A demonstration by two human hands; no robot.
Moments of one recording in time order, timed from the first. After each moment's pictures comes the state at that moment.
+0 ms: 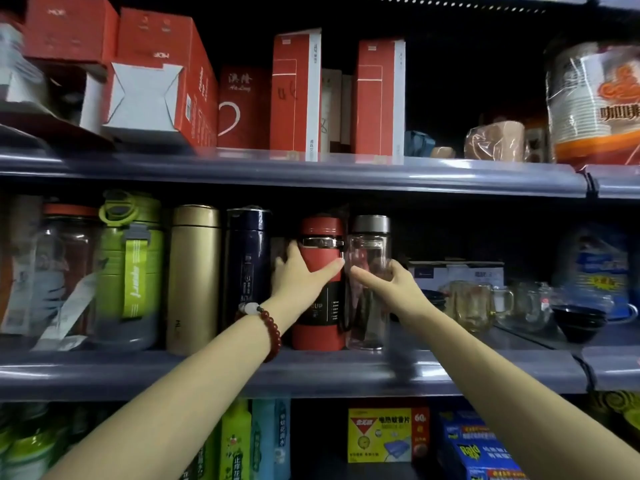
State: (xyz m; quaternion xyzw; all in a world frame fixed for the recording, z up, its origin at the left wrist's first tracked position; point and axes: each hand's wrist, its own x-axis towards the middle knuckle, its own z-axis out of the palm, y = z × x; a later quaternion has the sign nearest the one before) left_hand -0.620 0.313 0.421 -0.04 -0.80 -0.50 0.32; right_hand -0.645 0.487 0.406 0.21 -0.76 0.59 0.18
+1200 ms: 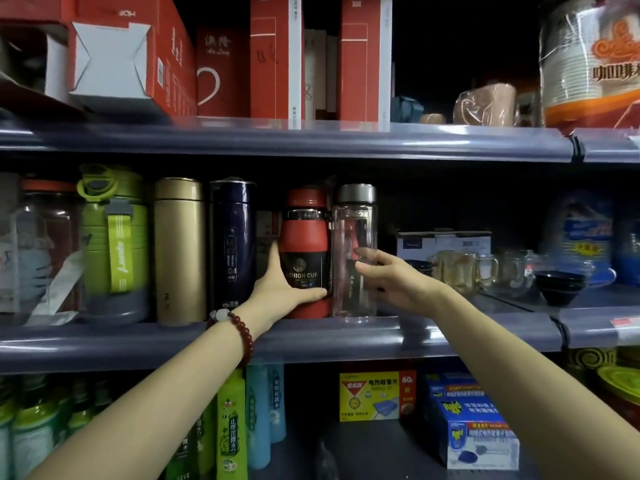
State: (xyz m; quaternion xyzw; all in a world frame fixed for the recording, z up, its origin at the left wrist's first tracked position) left_hand -0.616 0.296 0.372 -0.08 -0.81 -0.54 0.21; right_hand -0.625 0.512 0.398 0.24 -0.73 0.64 -0.05
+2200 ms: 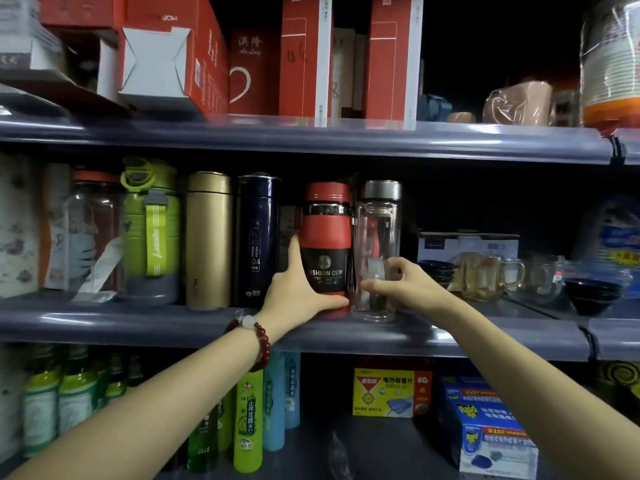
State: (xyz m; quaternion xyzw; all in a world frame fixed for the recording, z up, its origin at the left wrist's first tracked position) left_hand -0.580 0.303 0.367 -0.07 -0.86 -0.42 0.29; right_hand -0.627 0.507 0.382 0.19 -0.85 0.48 0.09
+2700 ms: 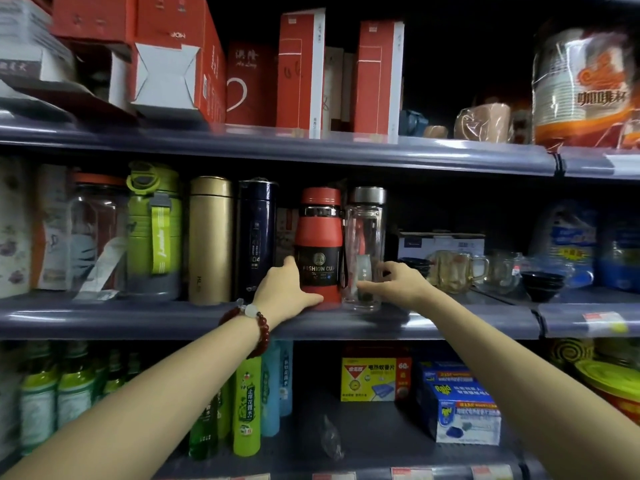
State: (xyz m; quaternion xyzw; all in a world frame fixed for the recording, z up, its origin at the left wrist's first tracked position) left_hand -0.558 0.293 0.377 -0.02 -0.93 -0.26 0.24; right_hand -0.581 0.501 0.392 0.12 -0.91 0.37 0.12
